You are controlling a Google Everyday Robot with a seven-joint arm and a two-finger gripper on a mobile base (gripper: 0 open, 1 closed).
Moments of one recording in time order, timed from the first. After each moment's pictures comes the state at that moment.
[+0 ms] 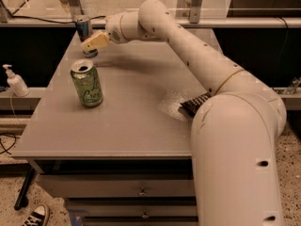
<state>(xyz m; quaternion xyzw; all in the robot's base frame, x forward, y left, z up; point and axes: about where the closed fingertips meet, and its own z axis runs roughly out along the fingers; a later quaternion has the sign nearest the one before) 0.813 0.180 0.895 -0.48 0.65 0.26 0.53</state>
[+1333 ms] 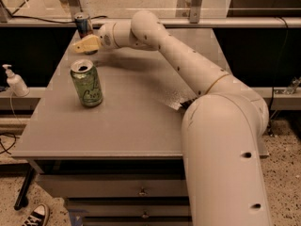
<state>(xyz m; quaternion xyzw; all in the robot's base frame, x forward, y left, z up) 0.819 0.213 0.872 -0.41 0.68 0.35 0.50</state>
